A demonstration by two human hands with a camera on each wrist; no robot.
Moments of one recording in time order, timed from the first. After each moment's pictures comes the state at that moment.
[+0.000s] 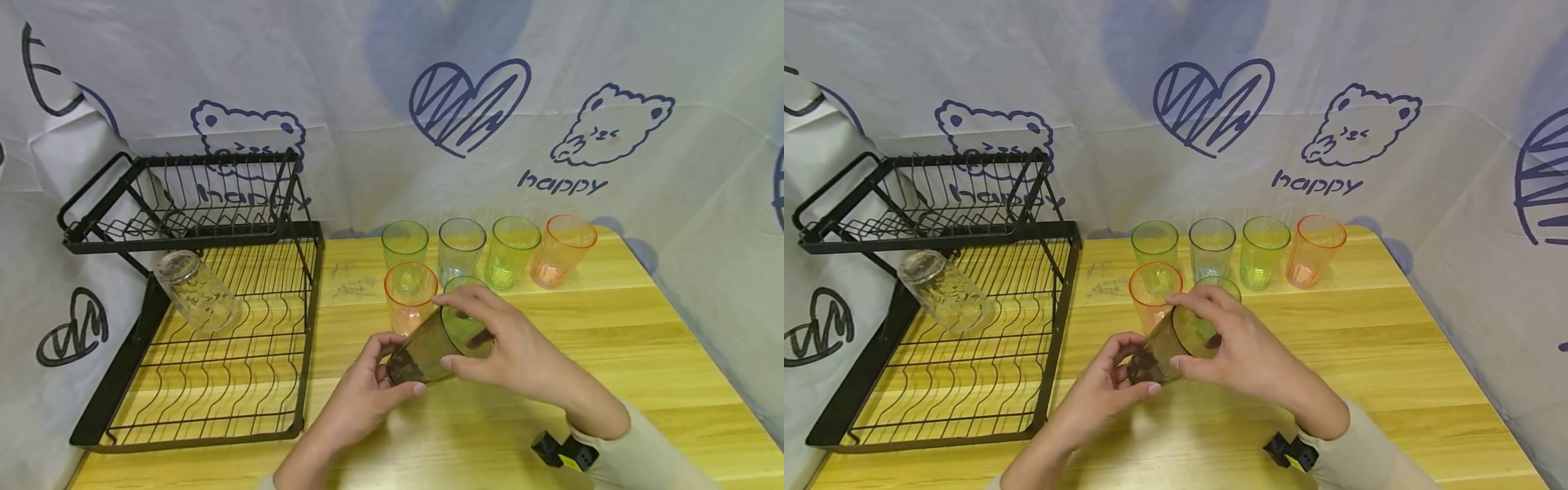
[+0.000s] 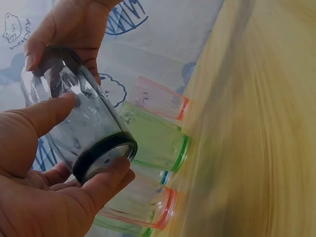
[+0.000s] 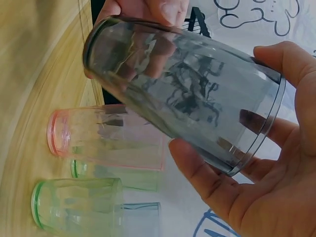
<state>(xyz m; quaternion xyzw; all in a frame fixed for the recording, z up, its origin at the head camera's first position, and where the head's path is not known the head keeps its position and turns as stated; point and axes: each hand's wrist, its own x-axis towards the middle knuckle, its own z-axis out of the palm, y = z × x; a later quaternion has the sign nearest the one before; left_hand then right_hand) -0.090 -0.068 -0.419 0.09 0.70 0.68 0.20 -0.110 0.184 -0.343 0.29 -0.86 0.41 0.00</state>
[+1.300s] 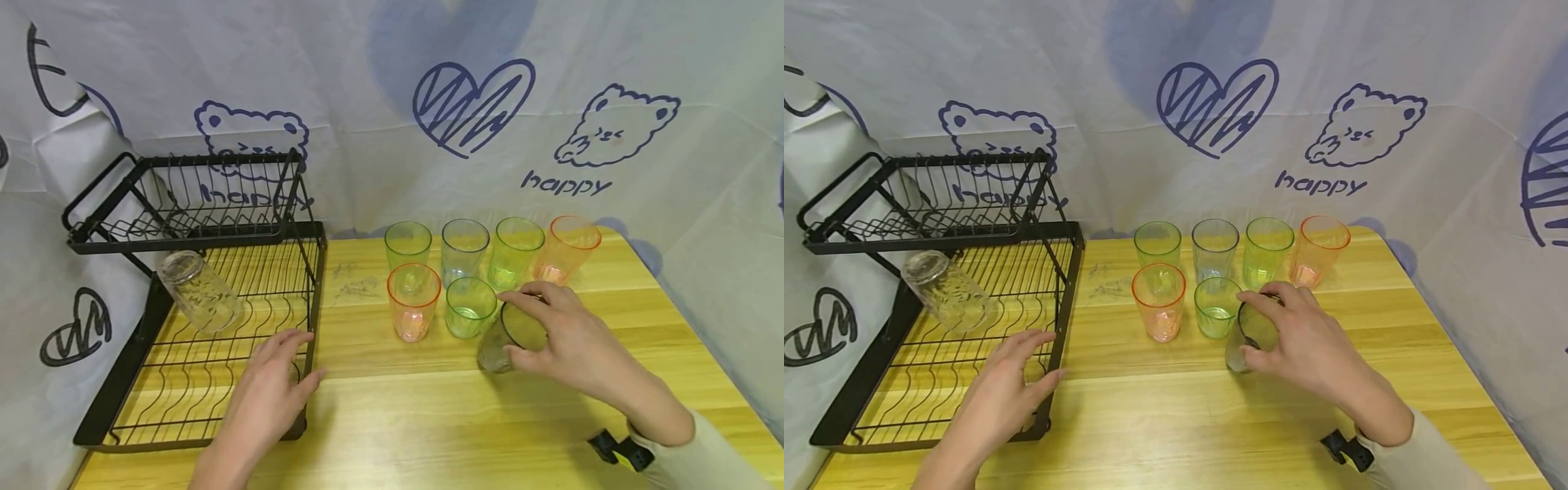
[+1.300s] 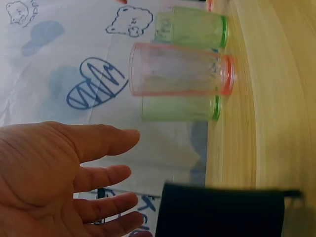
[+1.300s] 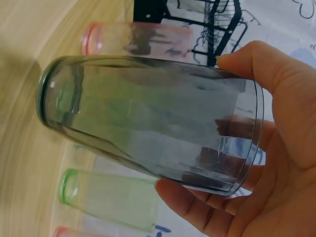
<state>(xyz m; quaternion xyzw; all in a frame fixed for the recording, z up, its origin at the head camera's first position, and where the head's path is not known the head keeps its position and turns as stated) -0.083 -0.163 -0.383 0.05 0.96 0.26 0.00 -0.108 0.245 -0.347 0.21 -0.96 0.17 0.08</state>
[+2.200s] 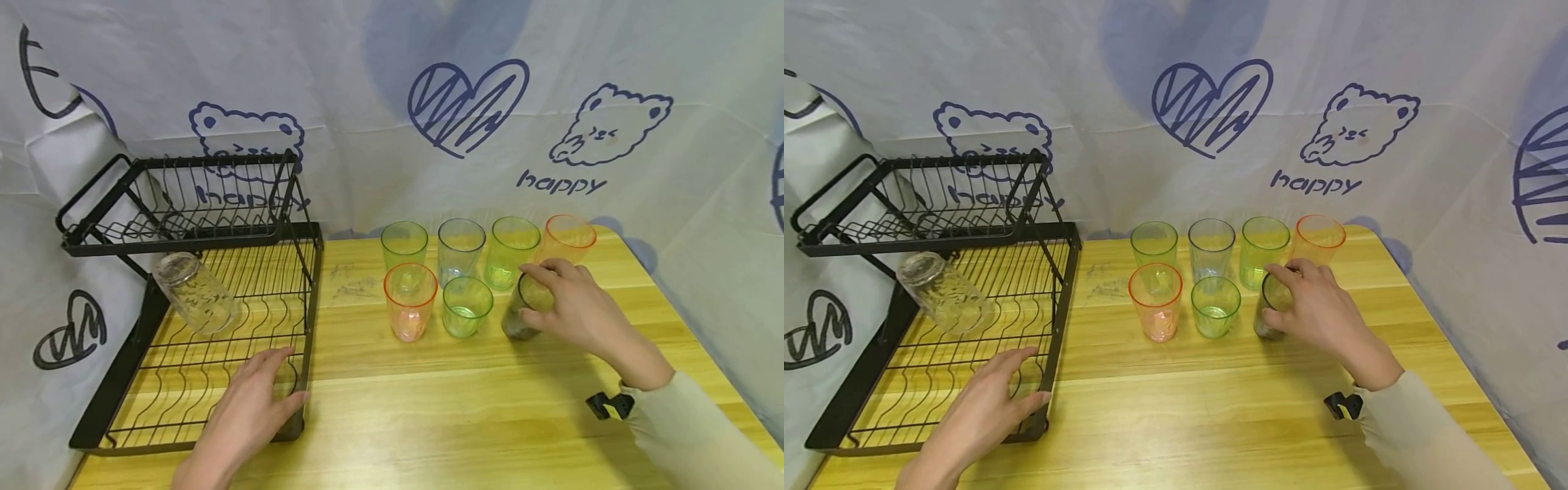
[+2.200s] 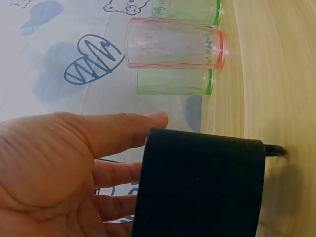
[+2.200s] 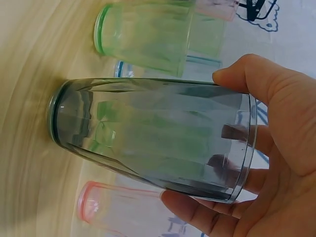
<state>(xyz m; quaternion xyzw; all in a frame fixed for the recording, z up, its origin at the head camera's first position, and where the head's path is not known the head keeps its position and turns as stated) -0.080 -0.186 -0.395 0.01 0.96 0.25 0.11 -0.155 0.281 -0.362 0.11 -0.98 0.13 0.01</state>
